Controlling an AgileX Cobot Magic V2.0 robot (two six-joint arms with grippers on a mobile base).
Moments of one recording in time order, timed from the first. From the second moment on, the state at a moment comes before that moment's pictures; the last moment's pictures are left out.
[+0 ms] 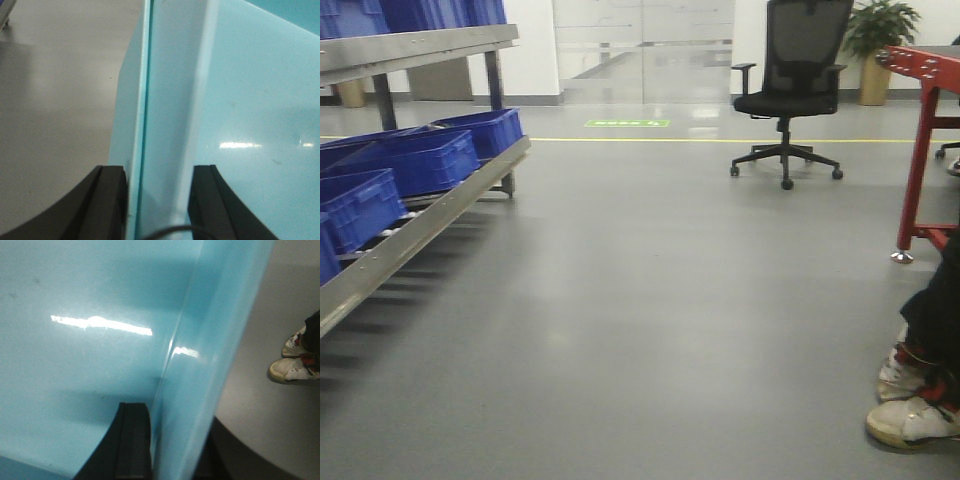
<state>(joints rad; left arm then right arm) -0.52 1.62 -2.01 0.11 0.89 -0.27 0.36 1.51 -1.80 -0.02 1.05 0.24</state>
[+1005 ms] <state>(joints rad) -0.52 1.62 -2.01 0.11 0.89 -0.27 0.36 1.51 -1.80 -0.02 1.05 0.24</state>
